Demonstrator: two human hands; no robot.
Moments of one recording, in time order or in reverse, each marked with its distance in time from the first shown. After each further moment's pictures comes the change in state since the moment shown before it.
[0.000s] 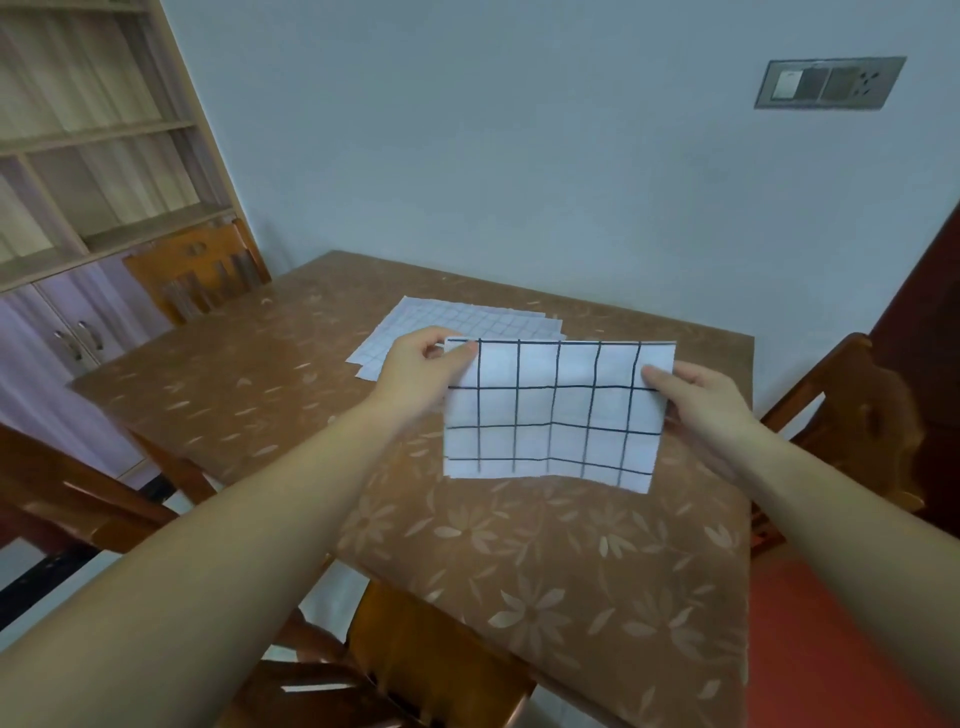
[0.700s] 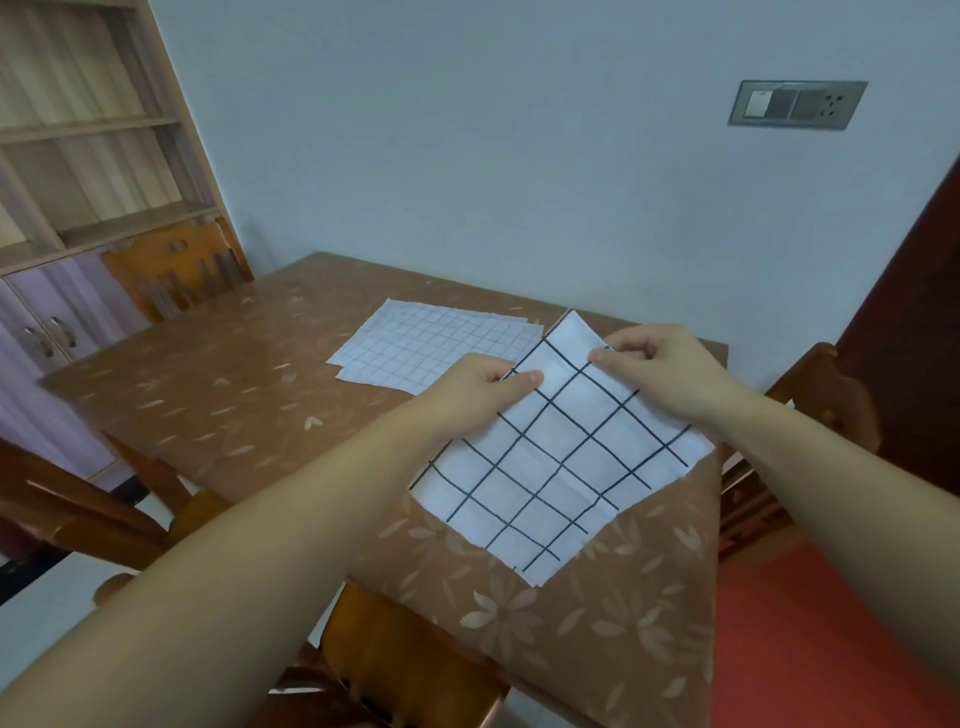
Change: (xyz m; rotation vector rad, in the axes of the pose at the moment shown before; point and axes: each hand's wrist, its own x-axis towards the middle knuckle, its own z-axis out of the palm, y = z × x) left_hand -0.020 0.024 0.054 0.063 -0.409 -0.025; right_hand -0.012 -0.055 -0.006 -0.455 -0.190 -0.260
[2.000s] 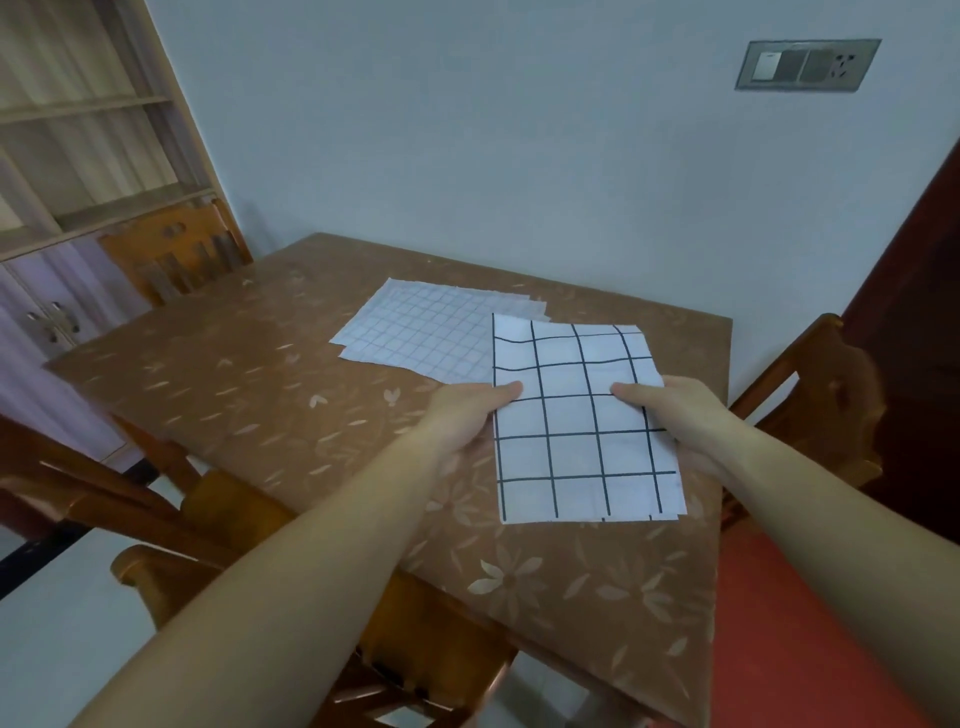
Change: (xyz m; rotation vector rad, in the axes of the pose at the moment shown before) left_hand -0.016 -0.043 0.025 -0.459 0.190 -0.363; right_hand -0.030 0.052 0.025 0.514 0.061 0.479
